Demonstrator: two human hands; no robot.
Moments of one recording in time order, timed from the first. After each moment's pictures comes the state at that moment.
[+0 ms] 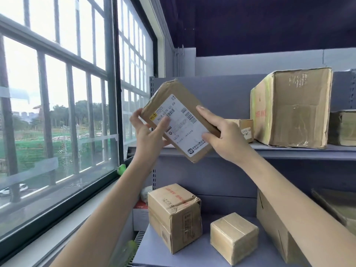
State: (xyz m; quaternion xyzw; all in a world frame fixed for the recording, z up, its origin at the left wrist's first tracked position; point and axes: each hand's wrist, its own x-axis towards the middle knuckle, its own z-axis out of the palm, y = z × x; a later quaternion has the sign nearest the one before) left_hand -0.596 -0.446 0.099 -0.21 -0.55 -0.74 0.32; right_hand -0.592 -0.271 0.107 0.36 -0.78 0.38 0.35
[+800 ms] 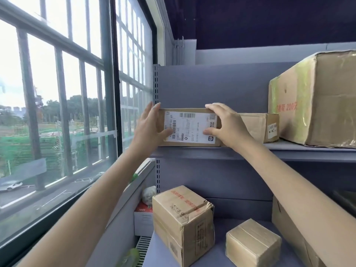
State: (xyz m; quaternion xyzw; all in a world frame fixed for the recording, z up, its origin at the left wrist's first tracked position) left_hand -0.699 -0.519 0.099 -0.15 -0.83 -0.35 0.41; right_hand -0.712 -0.305 0.115 0.24 -0.84 0.23 0.42
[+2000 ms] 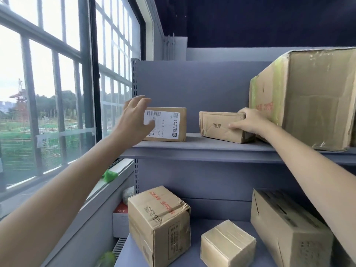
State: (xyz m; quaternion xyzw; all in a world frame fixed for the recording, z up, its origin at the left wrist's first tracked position) left_hand -0.712 -0.477 0.118 -0.16 -0.86 -0.19 0.44; right_hand -0.777 -0.163 0.139 0.00 -0.92 0.25 0.30
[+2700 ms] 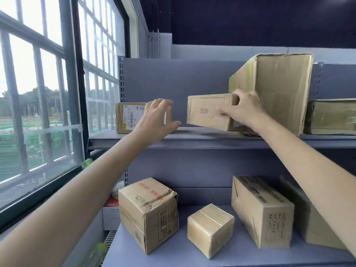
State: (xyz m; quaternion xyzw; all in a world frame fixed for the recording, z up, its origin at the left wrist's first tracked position) left_hand -0.682 -0.415 0.108 -0.25 -0.85 -0.24 0.39; right_hand -0.662 -0.186 0.144 -0.02 -0.88 0.26 0.40
